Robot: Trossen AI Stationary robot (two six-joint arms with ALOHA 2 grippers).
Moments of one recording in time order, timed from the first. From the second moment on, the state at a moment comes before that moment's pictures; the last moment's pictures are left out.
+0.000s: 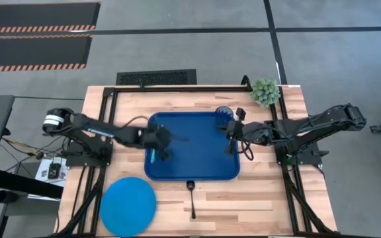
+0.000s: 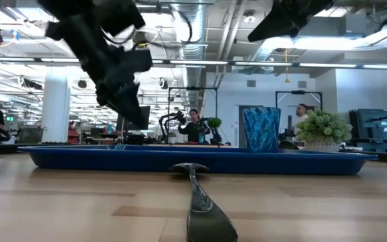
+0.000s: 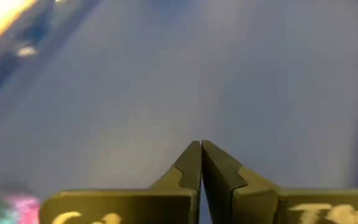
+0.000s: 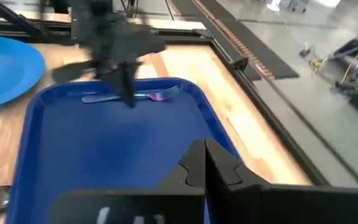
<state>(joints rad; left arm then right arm) -0.06 1.46 0.72 -0.17 -0.30 -0.44 0.17 1.14 0.85 -0.18 0.53 0.09</state>
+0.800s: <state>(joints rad) -0.38 1.46 0.27 0.92 -0.24 -0.28 0.55 1.61 1.03 -0.20 0.52 0.76</state>
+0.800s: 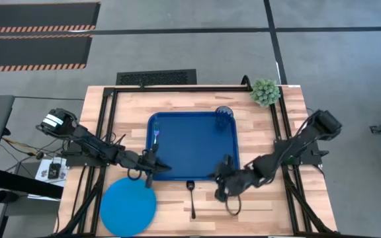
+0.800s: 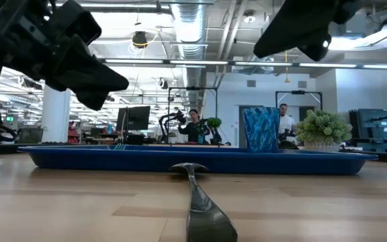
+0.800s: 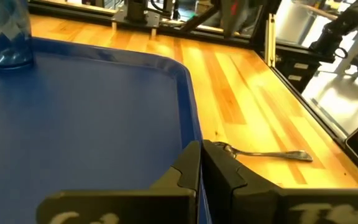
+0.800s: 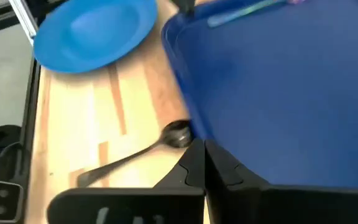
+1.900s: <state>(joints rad) -0.38 1.46 0.23 0.97 -0.28 -0.33 0.54 2.25 1.67 -0.58 0.39 1.25</state>
